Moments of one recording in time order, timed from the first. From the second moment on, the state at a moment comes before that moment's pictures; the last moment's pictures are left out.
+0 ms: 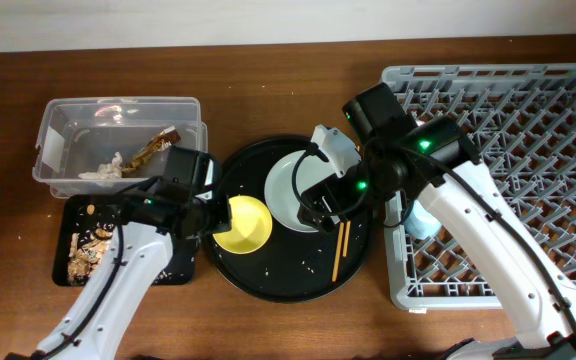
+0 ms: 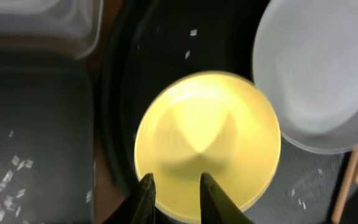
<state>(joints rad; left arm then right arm) -0.27 1.39 0.96 -0.74 0.07 -0.34 0.47 1.58 1.59 -1.28 -0.44 -0.06</state>
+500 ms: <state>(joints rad) -0.27 1.40 0.86 -0.63 -0.02 -0.34 0.47 1.58 1.59 -1.29 -0.44 -0.06</state>
